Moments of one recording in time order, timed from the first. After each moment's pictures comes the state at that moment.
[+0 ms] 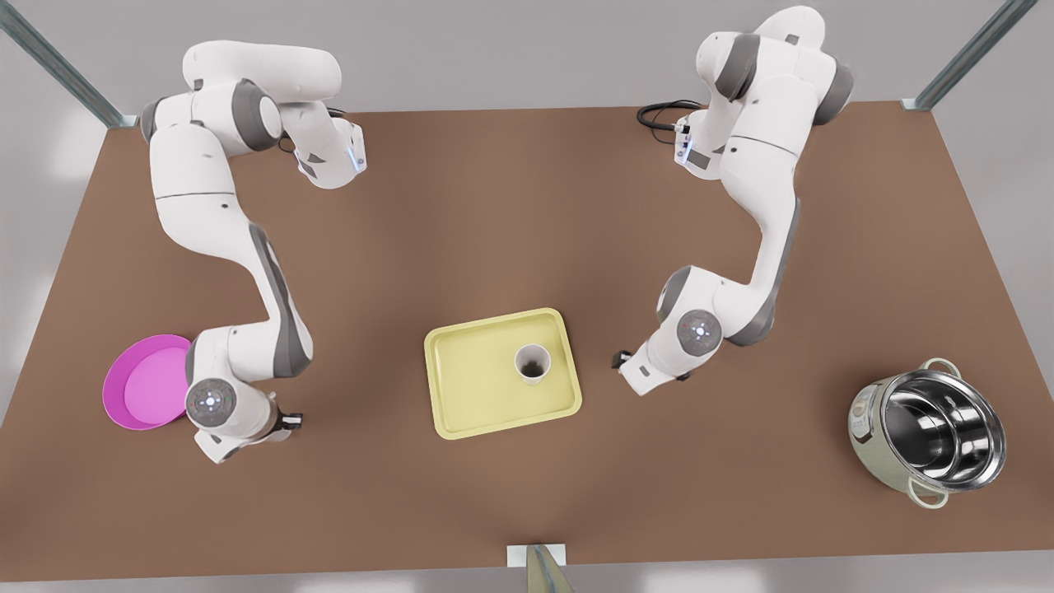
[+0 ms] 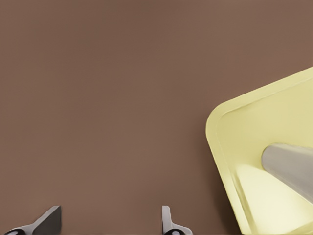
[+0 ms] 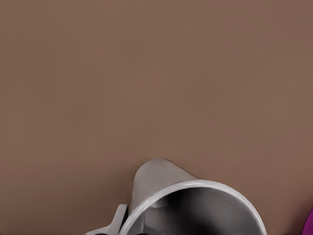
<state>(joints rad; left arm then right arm) -0.31 0.68 -0.13 -1.52 0.00 2.16 -0.21 -0.04 0.80 0.13 -1.33 -0.25 2.04 0.16</state>
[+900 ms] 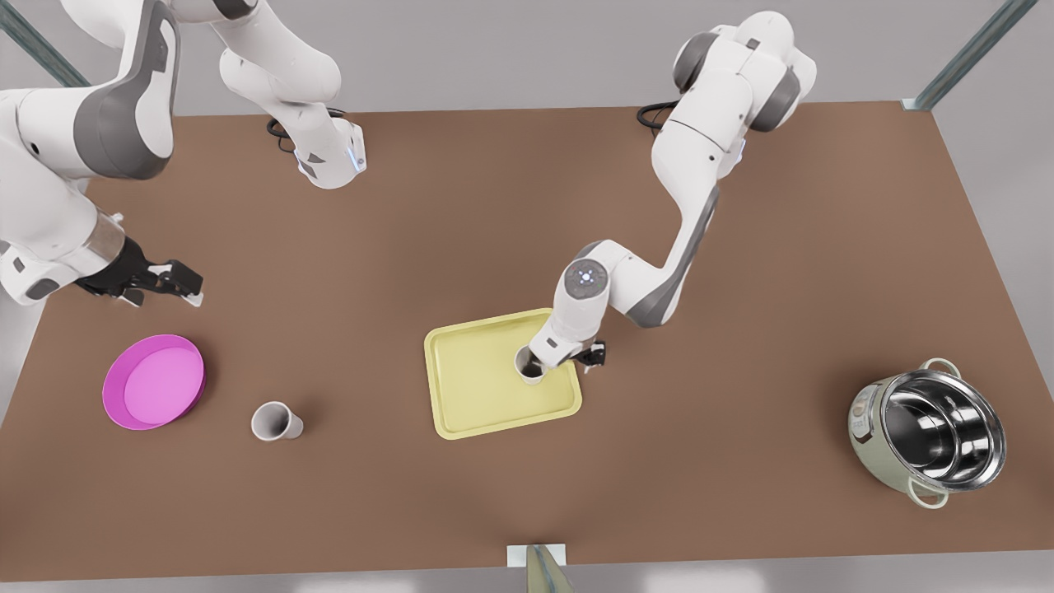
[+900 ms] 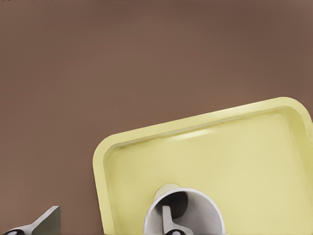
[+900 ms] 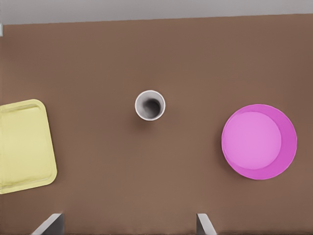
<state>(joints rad) -0.58 0.75 -0.09 -1.38 0.16 2.29 -0.68 -0.14 0.14 0.13 -1.39 0.00 1.55 0.02</state>
